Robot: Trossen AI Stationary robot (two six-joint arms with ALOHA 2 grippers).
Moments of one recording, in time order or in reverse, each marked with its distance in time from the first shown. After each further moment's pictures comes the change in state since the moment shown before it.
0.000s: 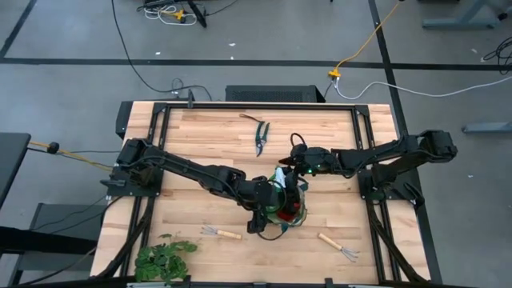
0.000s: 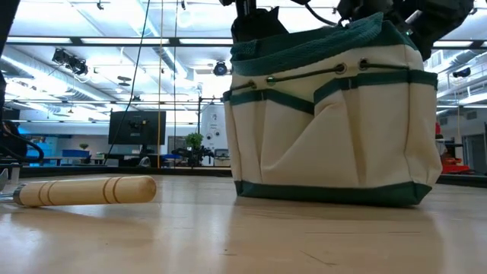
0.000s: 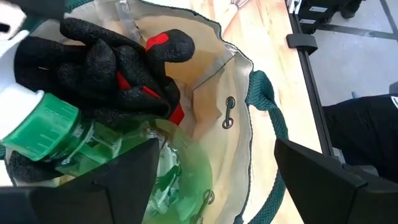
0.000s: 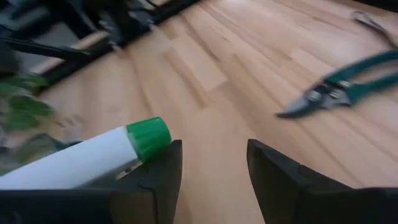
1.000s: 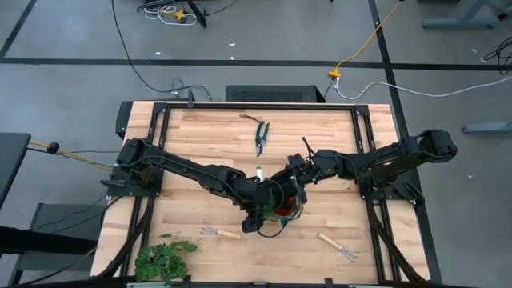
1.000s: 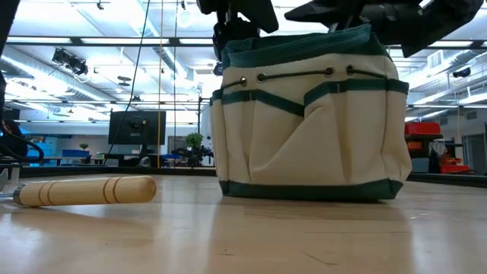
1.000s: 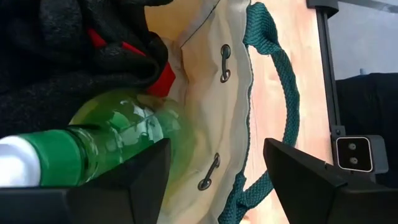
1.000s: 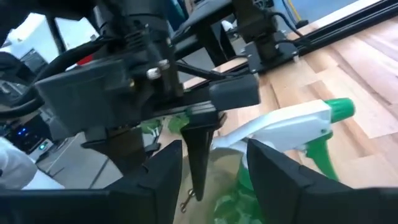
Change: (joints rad) left arm 0.002 -0.002 0.000 -0.139 0.024 -0.050; right arm 0.075 0.000 -0.004 0.333 -0.336 0.007
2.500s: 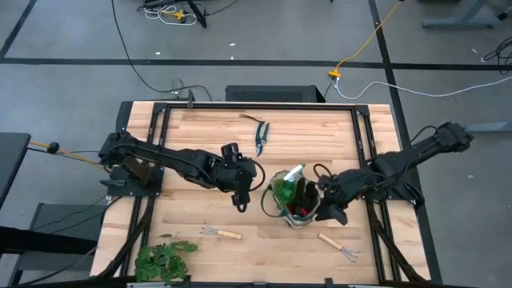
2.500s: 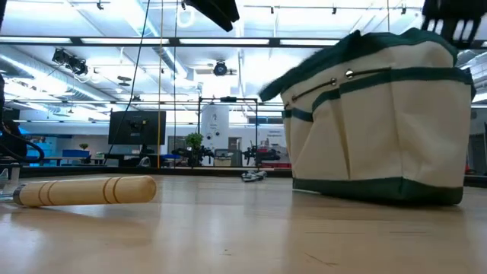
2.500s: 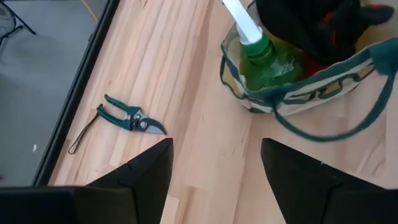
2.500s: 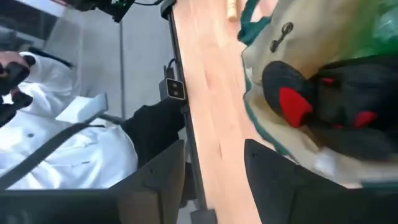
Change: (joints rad) left arm -0.005 -0.181 0.096 -0.337 -0.573 0.037; right arm 0.346 -0.352 0.202 -1.038 -0.013 0.460
